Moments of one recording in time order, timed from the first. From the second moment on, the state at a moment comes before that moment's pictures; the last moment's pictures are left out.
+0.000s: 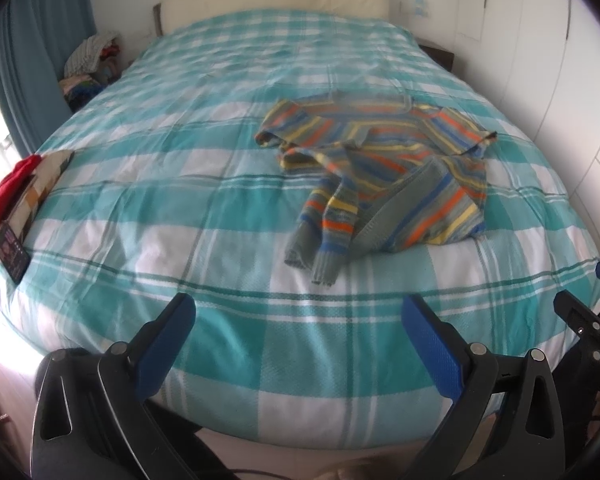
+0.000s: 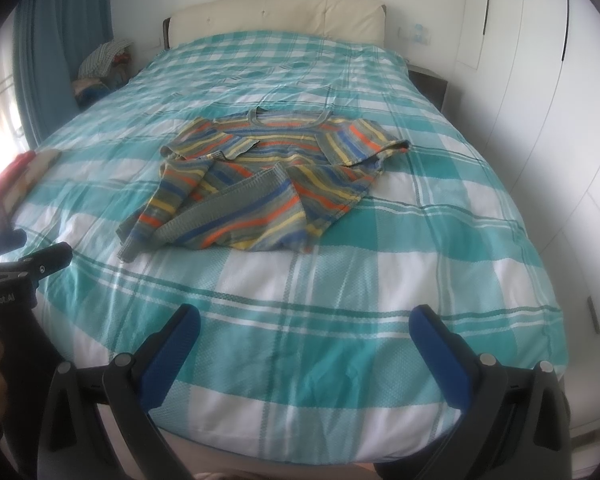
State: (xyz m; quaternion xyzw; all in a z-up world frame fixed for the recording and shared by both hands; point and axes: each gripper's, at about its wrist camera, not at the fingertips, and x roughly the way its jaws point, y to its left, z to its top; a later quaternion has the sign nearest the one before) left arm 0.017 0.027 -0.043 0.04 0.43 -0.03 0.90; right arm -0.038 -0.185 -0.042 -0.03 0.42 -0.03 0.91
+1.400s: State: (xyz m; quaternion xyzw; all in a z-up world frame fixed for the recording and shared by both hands) left arm 0.046 0.077 -0.101 -0.05 0.54 -0.22 0.81; right arm -0.013 -0.267 -0.057 -0.07 0.43 0.20 0.88
